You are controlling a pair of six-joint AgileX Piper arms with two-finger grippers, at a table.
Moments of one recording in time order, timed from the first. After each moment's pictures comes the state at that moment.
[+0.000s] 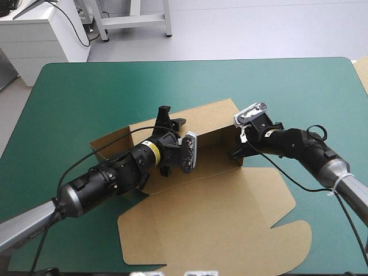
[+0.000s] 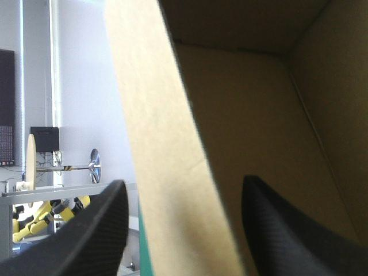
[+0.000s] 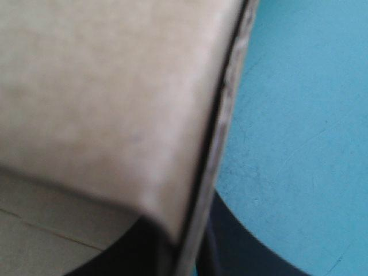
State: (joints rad) left arm -0.85 1.37 -1.04 0.74 0.30 0.45; right arm 0.32 1.43 -0.99 0.51 0.46 -0.67
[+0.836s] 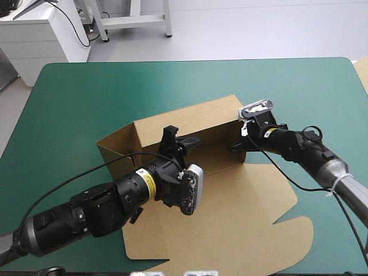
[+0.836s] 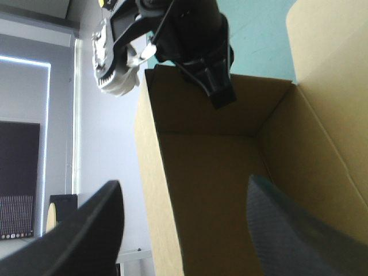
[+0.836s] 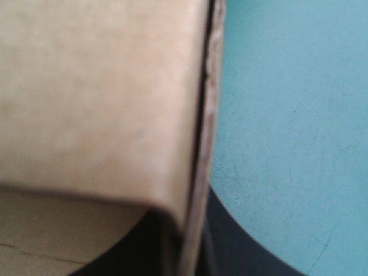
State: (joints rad) left arm -1.15 1.19 -1.03 0.74 0.45 0.45; right arm 0.33 1.43 -0.99 0.34 0.38 -0.36
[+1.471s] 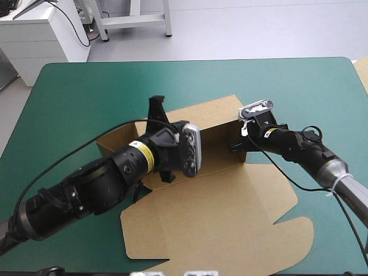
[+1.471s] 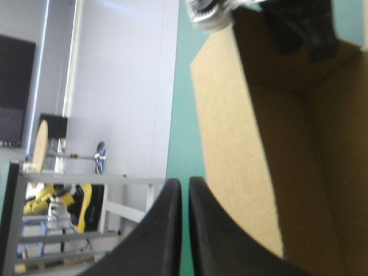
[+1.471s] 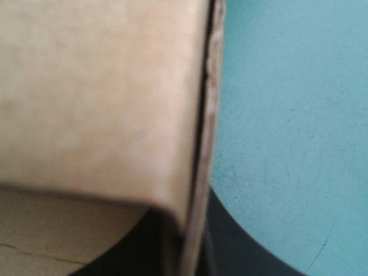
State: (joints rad) left arm -1.11 1.26 -1.34 0.70 0.75 0.41; right arm 0.33 1.43 -0.99 0.33 0.38 -0.35
